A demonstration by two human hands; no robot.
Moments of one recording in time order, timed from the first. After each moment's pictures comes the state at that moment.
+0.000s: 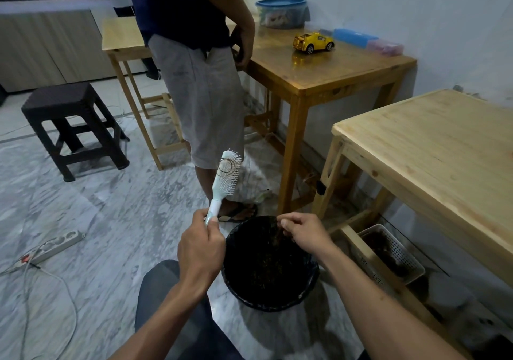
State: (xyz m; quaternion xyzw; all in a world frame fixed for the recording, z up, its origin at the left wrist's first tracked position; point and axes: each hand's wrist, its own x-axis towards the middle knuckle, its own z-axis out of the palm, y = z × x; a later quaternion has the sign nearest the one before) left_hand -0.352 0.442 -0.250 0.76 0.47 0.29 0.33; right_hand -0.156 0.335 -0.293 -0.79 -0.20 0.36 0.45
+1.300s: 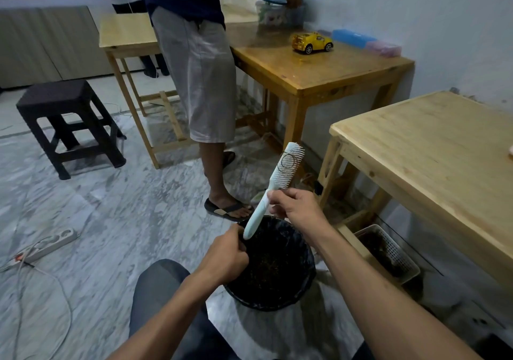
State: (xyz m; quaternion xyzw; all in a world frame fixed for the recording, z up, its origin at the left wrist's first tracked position) left_hand -0.334 0.435 -0.255 0.84 0.37 -0.03 0.40; right_hand -0.162 0.357 -0.247 -0.70 -0.18 0.34 0.60
